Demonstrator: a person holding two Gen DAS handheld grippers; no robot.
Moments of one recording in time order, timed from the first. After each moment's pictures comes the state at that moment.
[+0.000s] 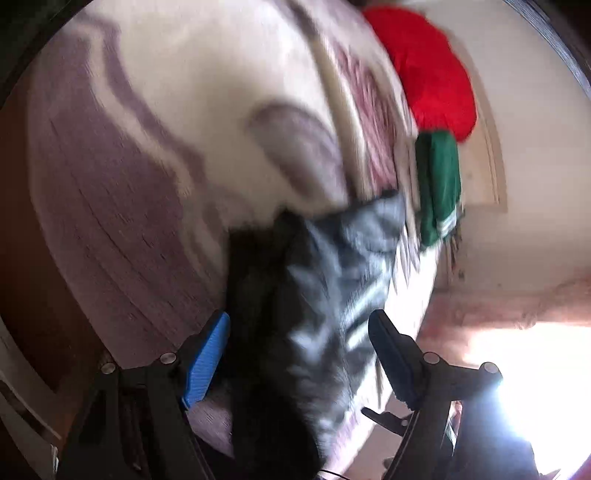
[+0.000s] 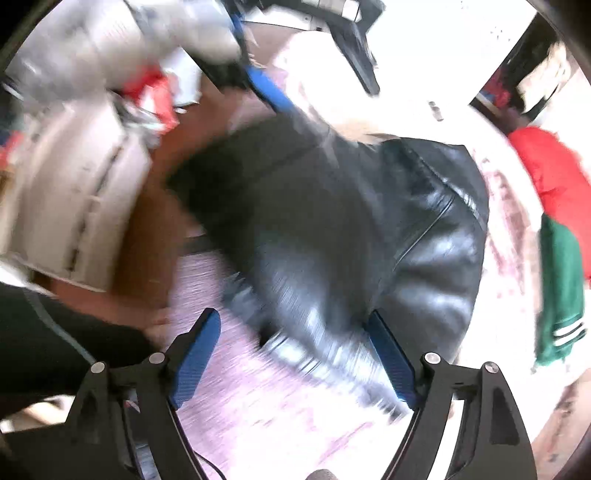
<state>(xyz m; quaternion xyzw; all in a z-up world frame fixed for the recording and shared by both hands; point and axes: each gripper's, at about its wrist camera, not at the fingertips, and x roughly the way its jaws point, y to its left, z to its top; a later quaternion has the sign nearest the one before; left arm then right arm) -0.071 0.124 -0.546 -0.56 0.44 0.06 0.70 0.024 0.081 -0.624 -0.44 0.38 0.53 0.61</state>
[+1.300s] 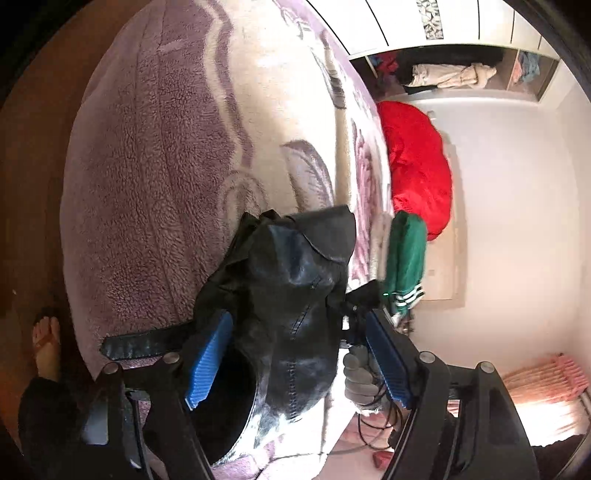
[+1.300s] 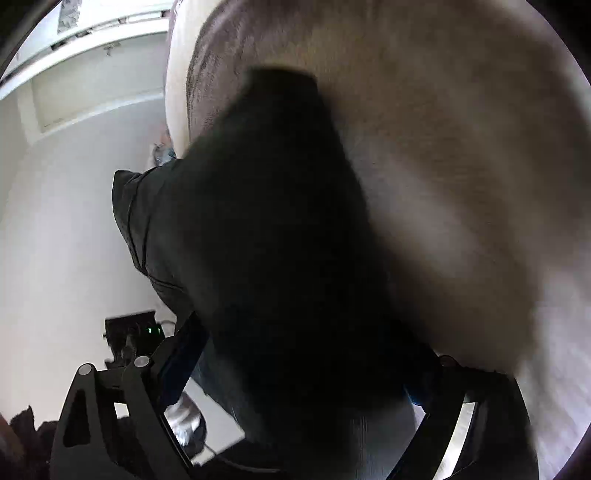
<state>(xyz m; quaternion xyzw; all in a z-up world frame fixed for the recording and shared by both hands) -0.171 0.079 -0.536 -0.66 0.24 0.16 0.70 0.329 0.074 -0.801 0.06 0.80 0.48 0.35</state>
